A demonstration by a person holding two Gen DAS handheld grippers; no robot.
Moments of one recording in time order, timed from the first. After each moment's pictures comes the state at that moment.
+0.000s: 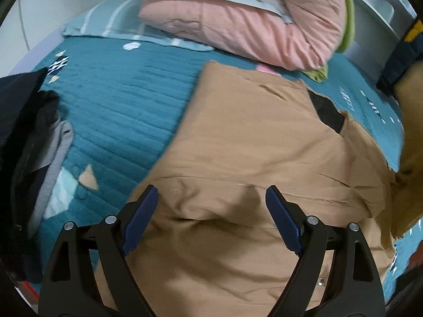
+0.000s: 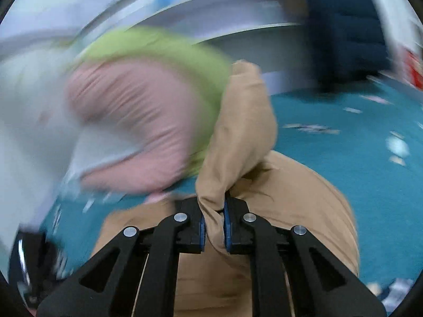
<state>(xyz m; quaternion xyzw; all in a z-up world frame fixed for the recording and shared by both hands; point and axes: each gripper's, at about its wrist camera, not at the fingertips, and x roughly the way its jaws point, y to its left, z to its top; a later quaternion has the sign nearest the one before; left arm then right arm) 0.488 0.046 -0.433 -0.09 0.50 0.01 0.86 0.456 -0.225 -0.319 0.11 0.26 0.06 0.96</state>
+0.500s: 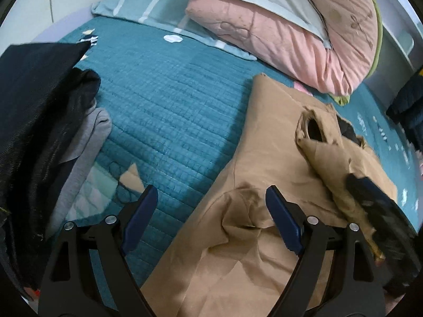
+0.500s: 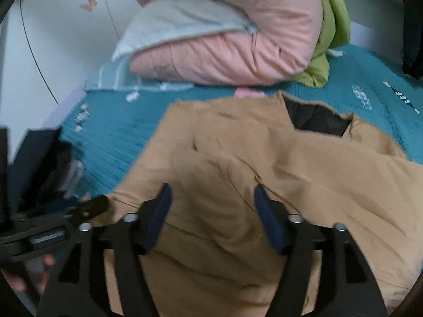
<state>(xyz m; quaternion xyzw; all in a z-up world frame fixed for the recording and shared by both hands) 0.483 0.115 -0.437 -0.15 0.50 0.03 0.85 0.473 -0.108 -0.376 0.05 0.41 0.16 0.90</state>
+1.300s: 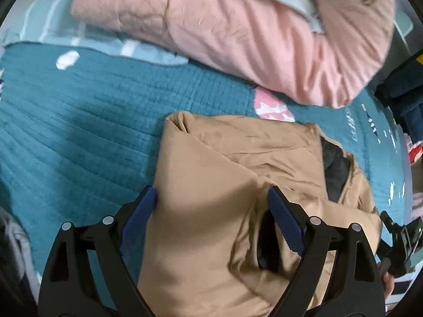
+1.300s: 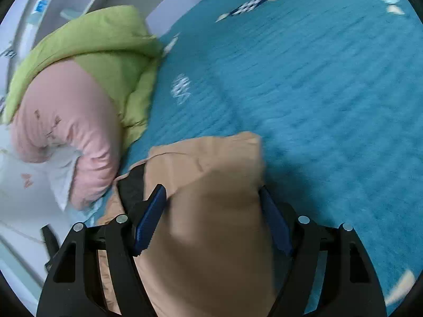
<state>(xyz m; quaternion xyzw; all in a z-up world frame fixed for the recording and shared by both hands) 0.654 0.057 -0.460 -0.13 0.58 -0.07 0.80 0.520 -0.398 -0.440 0.39 0.41 0.00 0.82</state>
